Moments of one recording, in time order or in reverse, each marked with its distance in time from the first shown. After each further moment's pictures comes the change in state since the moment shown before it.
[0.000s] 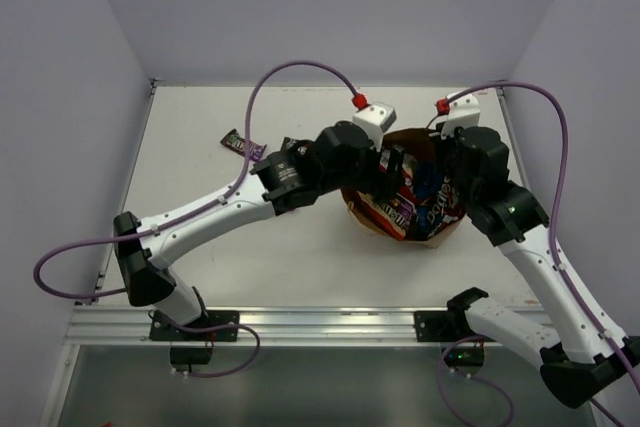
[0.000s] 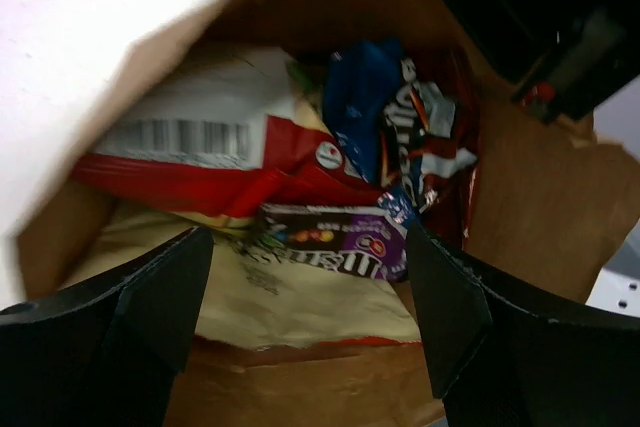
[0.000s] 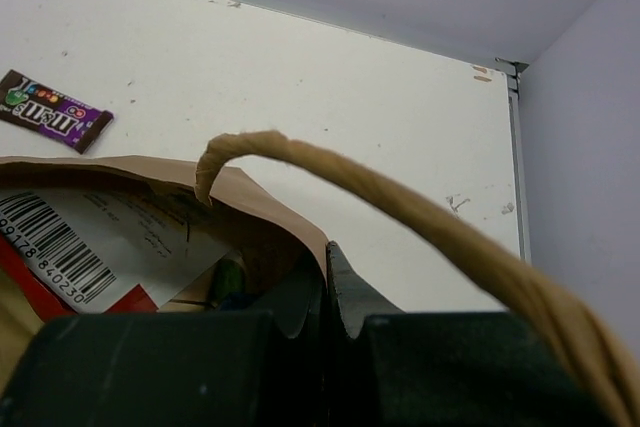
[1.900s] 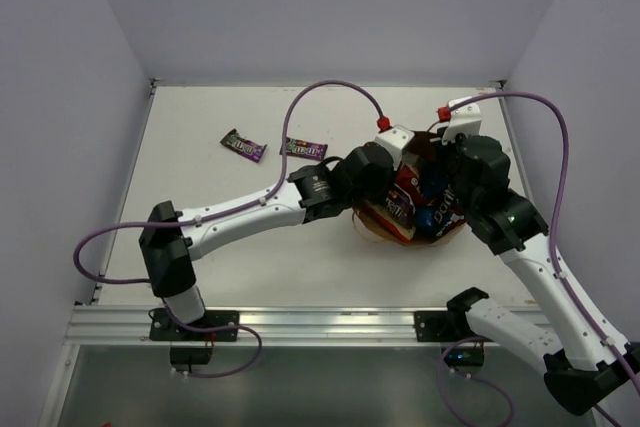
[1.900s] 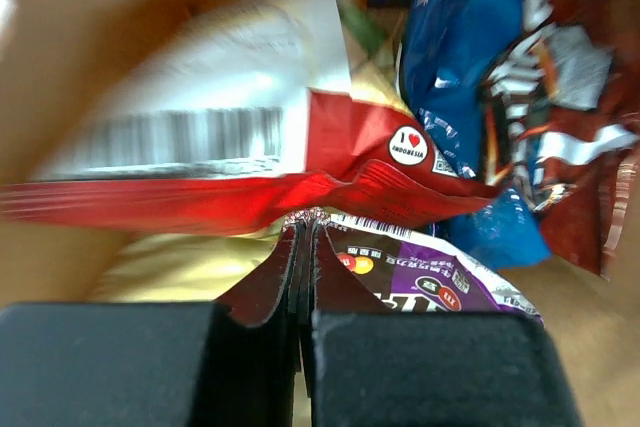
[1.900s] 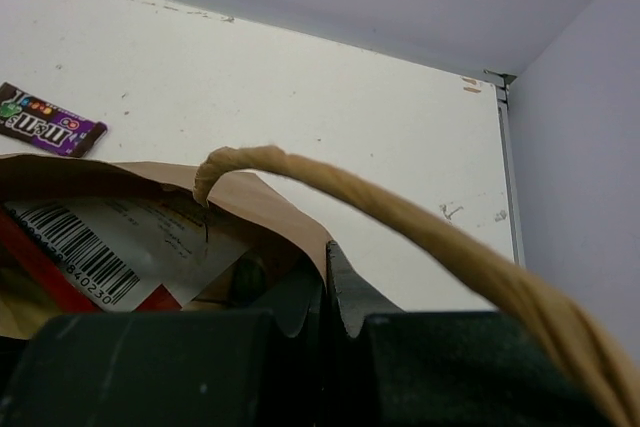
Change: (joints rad) left arm -0.069 0.174 -0.077 0.122 -0.128 0.110; right arm 0.024 -0.060 -0.074 0.066 0.035 -0.023
